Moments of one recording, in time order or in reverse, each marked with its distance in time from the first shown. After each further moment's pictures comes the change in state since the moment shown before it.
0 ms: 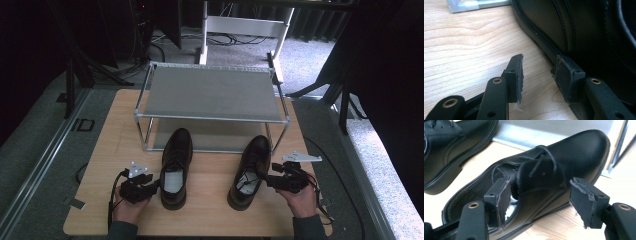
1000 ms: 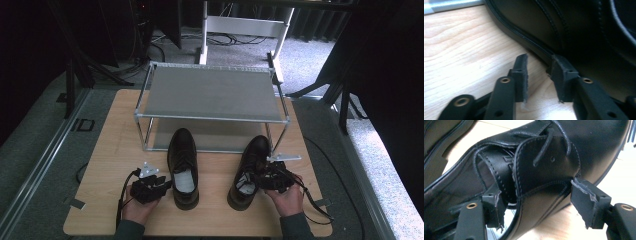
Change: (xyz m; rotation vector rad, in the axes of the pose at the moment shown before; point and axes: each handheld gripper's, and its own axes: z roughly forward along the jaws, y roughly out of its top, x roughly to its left) left arm -0.021 0.006 0.012 0.019 -0.090 0.059; right arm 0.012 -0.005 0.040 0.127 -0.096 0.032
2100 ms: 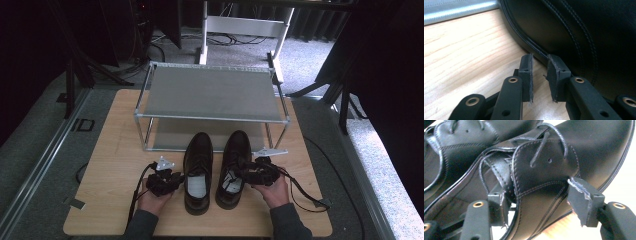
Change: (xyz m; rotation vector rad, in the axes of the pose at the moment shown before) left arm -0.020 0.022 0.031 0.017 -0.072 0.028; right arm 0.017 0.018 0.025 -0.063 0.212 -0.081
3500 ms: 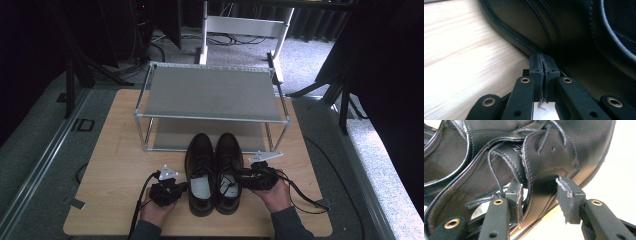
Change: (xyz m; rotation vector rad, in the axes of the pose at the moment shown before) left arm -0.030 -0.012 -0.006 0.003 -0.055 -0.003; right arm 0.018 0.000 -0.009 0.073 0.007 -0.112
